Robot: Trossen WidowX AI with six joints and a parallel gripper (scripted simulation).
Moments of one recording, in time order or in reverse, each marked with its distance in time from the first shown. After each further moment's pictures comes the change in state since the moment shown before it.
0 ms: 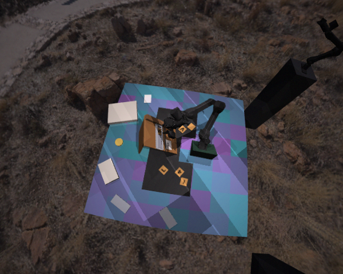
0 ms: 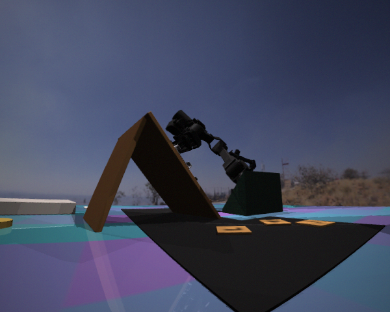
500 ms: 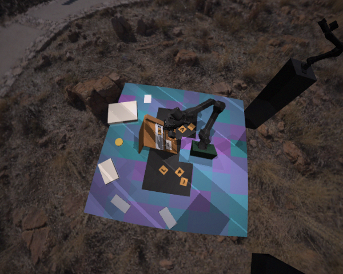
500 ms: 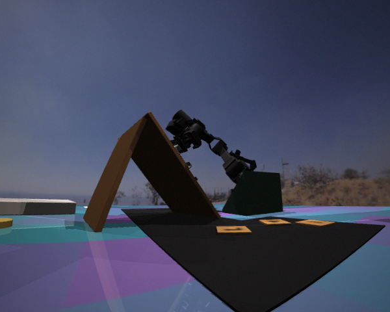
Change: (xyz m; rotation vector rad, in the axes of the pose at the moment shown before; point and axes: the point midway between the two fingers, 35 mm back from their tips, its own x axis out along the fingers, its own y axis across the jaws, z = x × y) arm -0.001 0.000 0.000 0.000 0.001 0.000
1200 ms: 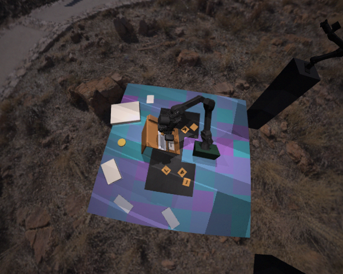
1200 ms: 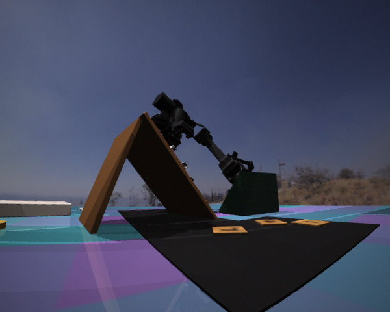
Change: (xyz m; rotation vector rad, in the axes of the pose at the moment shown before) arm 0.016 0.026 0.015 0.021 0.460 0.069
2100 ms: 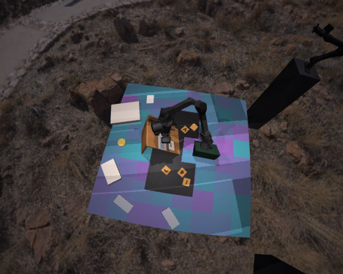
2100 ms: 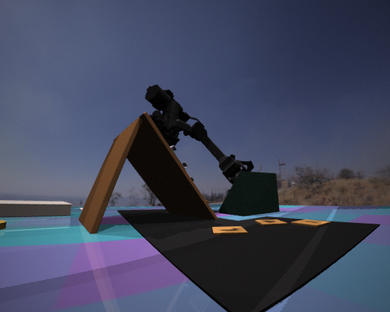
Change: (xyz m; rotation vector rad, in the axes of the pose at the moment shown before) arm 0.007 0.010 0.008 0.017 0.233 -0.067
